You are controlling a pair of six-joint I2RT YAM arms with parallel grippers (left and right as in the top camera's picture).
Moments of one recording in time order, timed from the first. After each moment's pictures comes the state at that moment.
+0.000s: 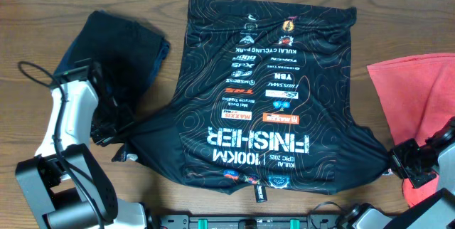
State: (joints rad) left arm 0.30 1.65 1.12 -1.24 0.04 -0.28; right arm -0.76 1.37 0.77 -1.02 -0.09 0.36
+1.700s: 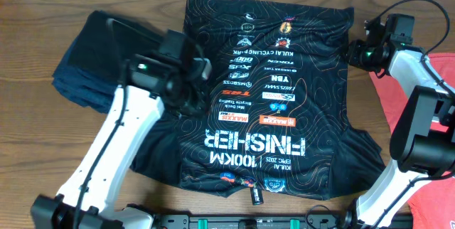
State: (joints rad) left arm -0.37 1.50 1.36 -1.23 0.28 -0.21; right arm -0.22 2.03 1.36 -0.42 -0.35 0.15
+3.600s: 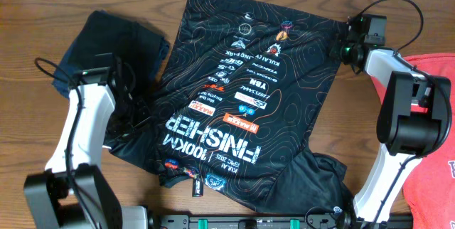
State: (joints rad) left arm 0.14 1.57 1.10 -1.20 0.11 -0.43; right arm -0.12 2.18 1.38 -0.14 -0.28 0.30
